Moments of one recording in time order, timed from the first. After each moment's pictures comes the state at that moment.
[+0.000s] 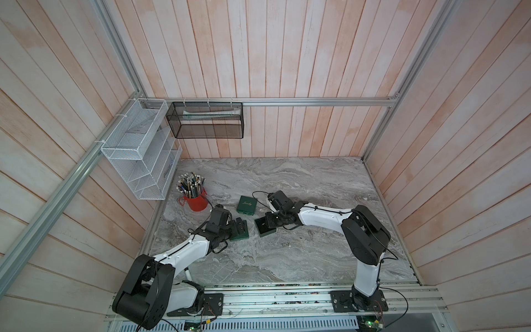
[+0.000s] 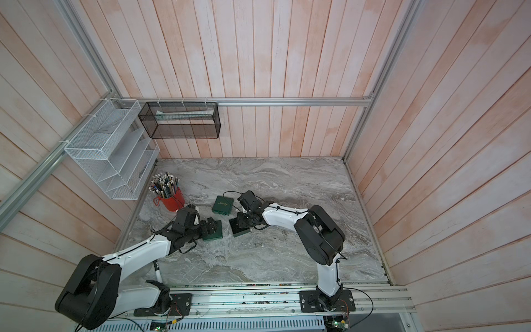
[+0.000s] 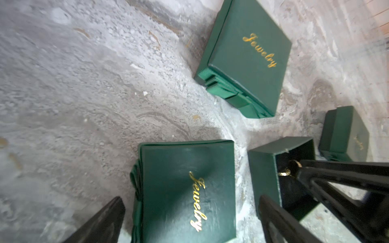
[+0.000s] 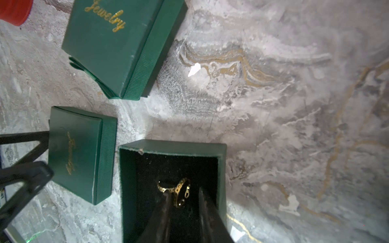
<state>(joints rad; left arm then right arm) -0.37 1.26 0.51 -0.13 0.09 -0.66 0.82 1.91 1.22 -0.33 -0.12 0.55</state>
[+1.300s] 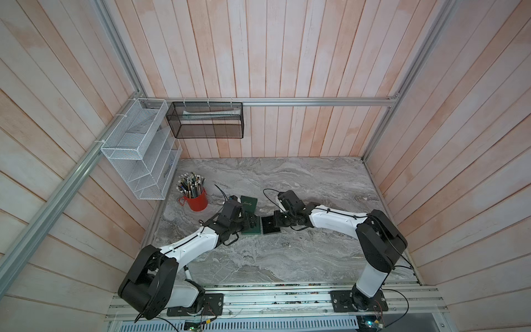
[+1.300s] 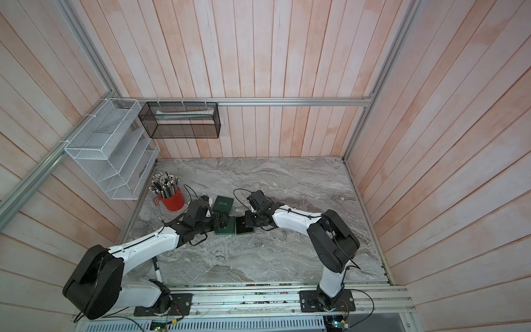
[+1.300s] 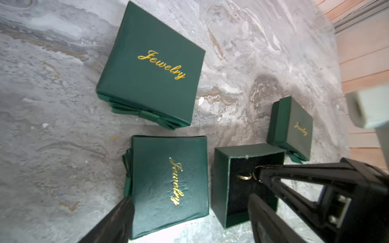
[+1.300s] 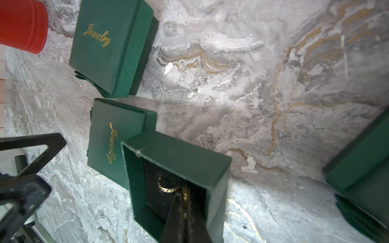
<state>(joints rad) -0.51 1.37 0.68 -0.13 0.07 -0.67 0.76 1.77 1.09 -0.30 -0.16 0.63</state>
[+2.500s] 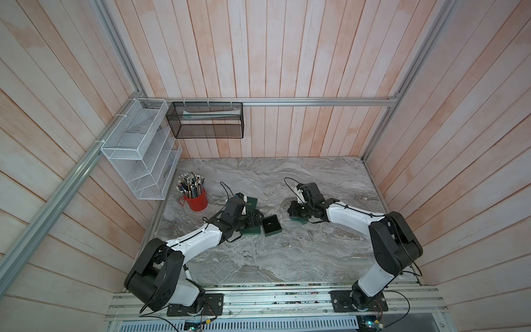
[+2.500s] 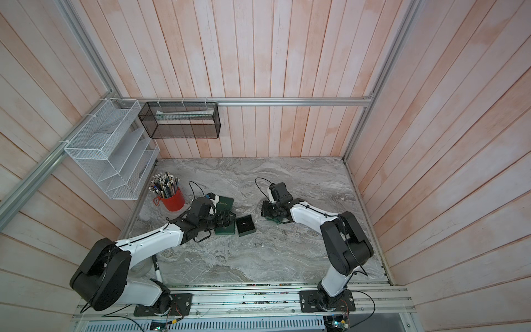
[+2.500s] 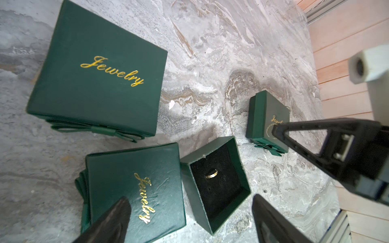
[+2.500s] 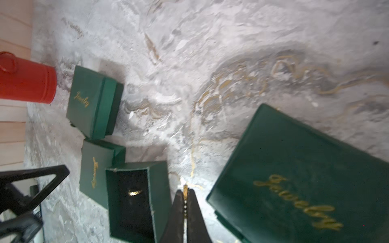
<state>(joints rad) -0.52 1.43 0.70 -0.02 0.18 -0.64 0.52 1.71 1.01 -0.22 -0.23 0.56</state>
